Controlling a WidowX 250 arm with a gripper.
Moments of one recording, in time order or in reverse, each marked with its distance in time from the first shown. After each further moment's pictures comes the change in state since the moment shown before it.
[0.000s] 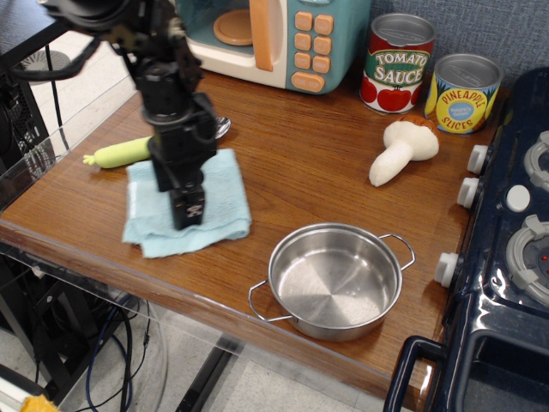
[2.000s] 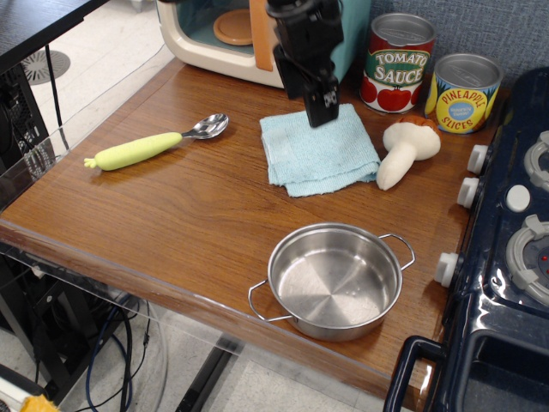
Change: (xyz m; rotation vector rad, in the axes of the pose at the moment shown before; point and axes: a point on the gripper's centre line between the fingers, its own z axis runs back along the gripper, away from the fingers) arm 0.128 0.029 0.057 -0.054 -0.268 0.004
